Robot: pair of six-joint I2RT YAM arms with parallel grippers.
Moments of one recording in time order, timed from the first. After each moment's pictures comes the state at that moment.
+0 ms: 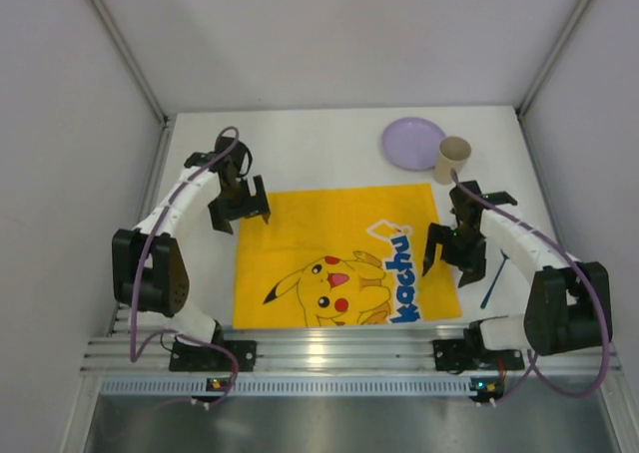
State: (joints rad) left arm -0.19 1.59 1.30 -1.05 -0.02 -0.48; right arm 0.17 1.35 0.86 -1.07 -0.16 0.44
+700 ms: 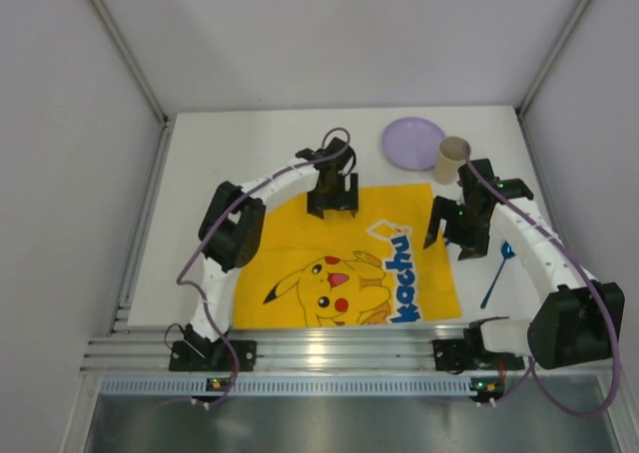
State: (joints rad) left arm -0.62 2.13 1.74 -0.78 0.02 -0.61; right arm 0.17 1.28 1.04 -1.09 -0.12 0.45
